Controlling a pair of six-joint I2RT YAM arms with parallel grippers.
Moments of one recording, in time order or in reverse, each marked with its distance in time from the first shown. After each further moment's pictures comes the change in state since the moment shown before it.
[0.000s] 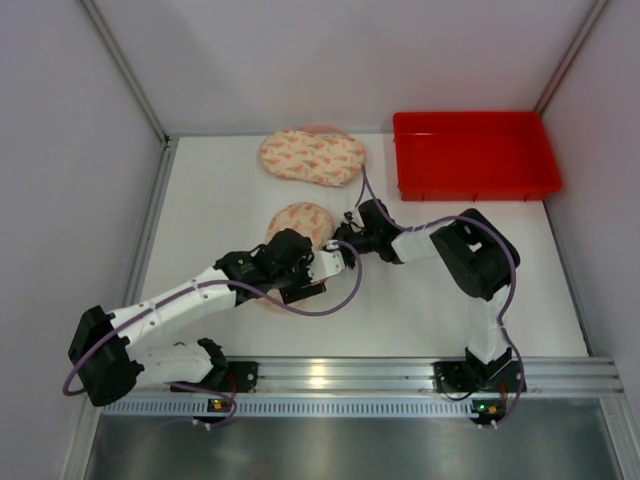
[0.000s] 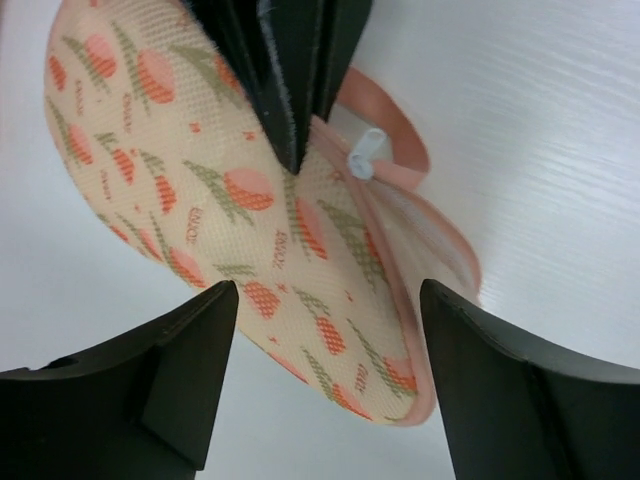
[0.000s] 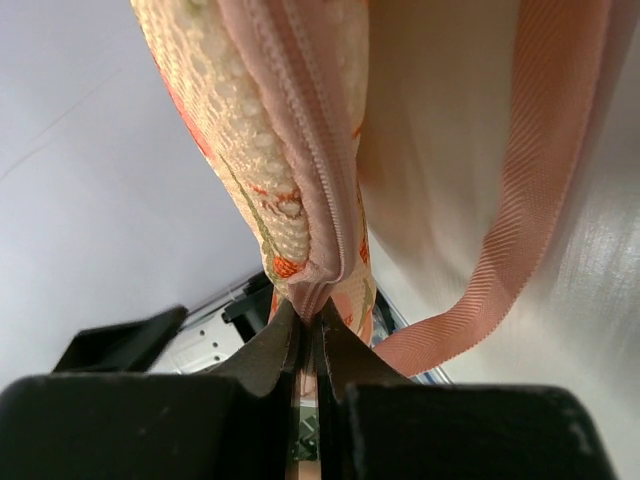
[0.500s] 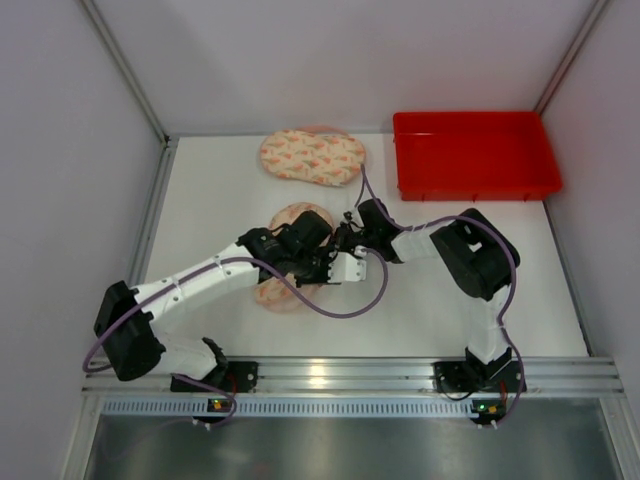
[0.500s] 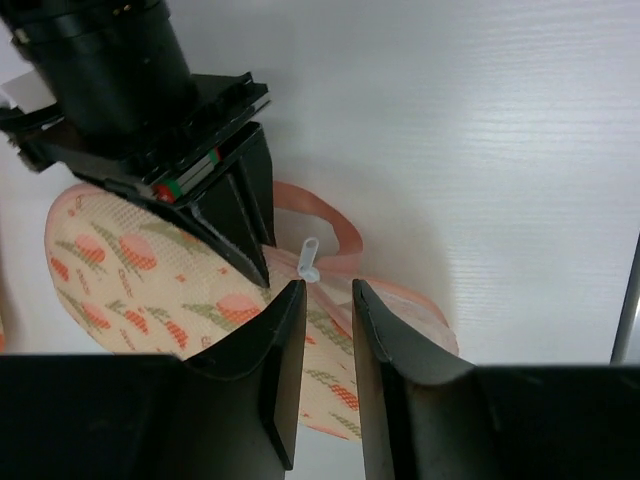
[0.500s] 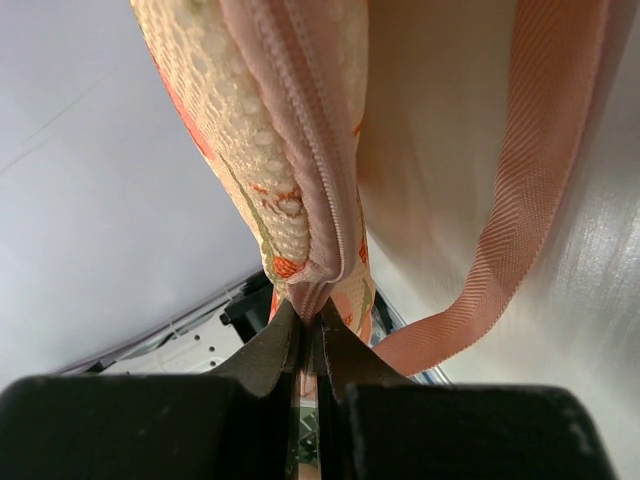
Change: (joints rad) left arm -0.013 0.173 0.267 -0.185 0.282 0.244; right arm 0.000 0.000 0.012 -0.029 0.000 -0.019
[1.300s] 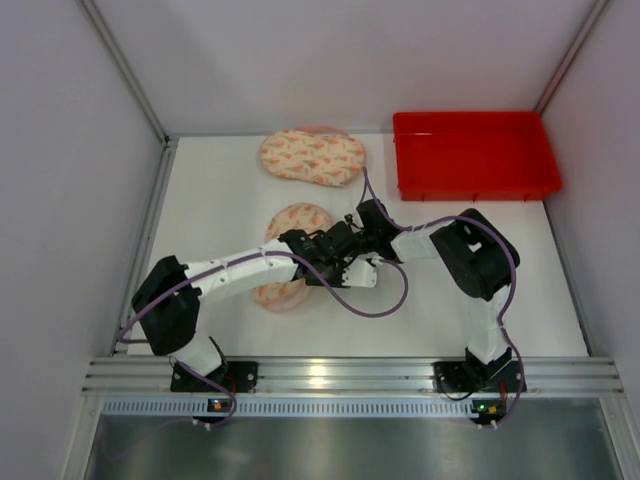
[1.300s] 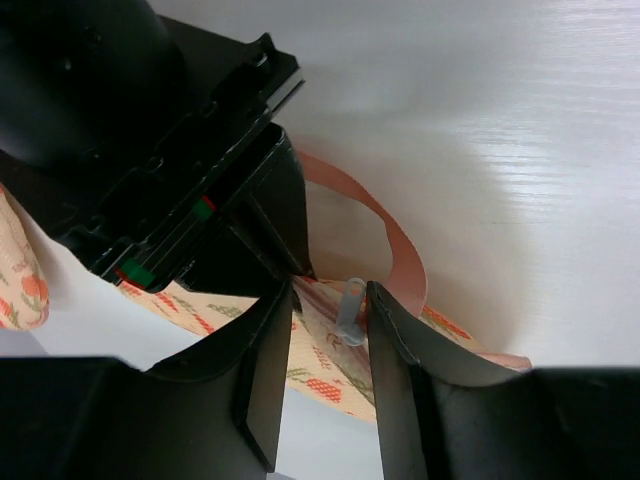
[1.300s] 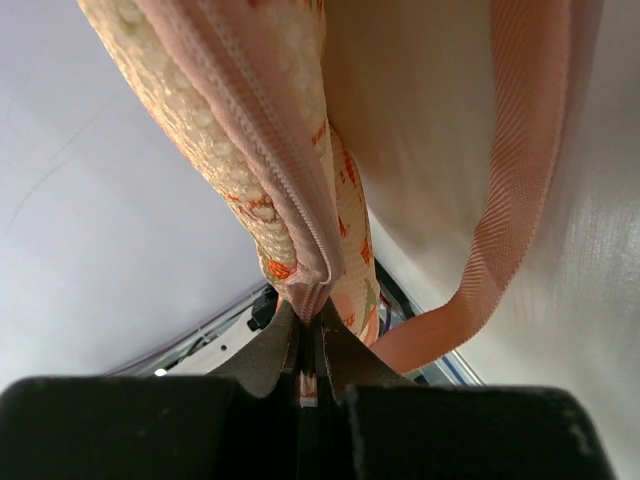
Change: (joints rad) left arm -0.090 0.252 0.077 -0.013 -0.289 0.028; right arm 0.003 0.000 0.000 -0.005 -0.003 0.089
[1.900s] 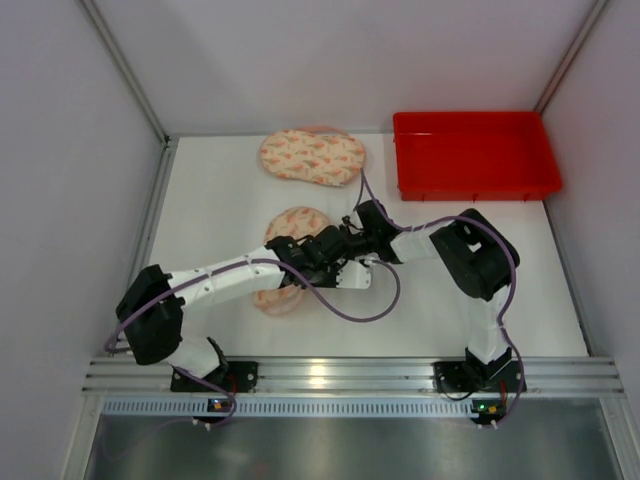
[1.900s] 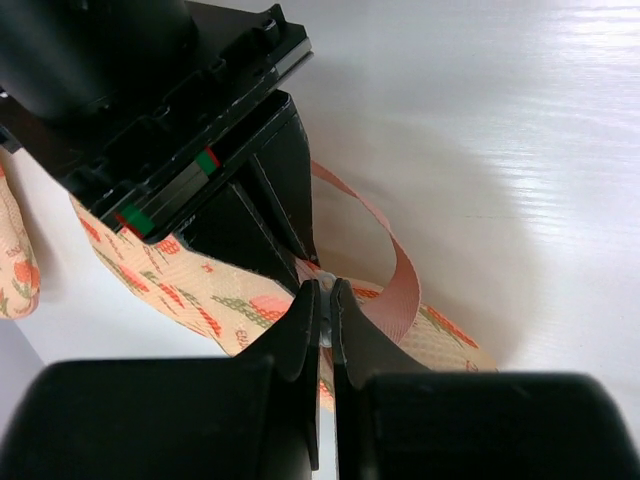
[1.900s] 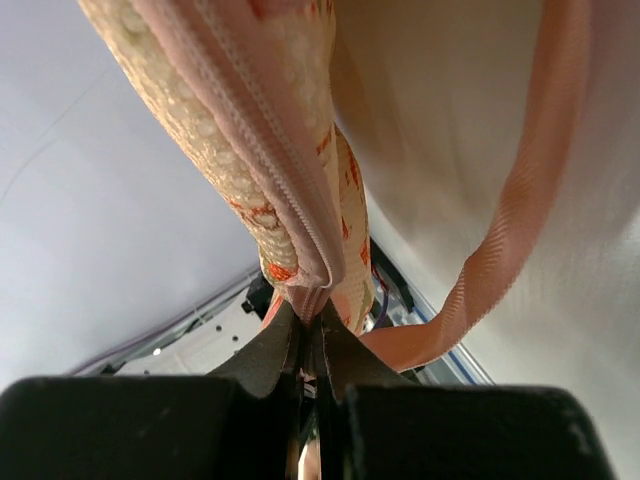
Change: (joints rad) left arm 0.001 -0.079 -0.084 0.051 -0.022 -0.037; right arm -0.005 0.000 0.000 -0.010 -0.027 -0.018
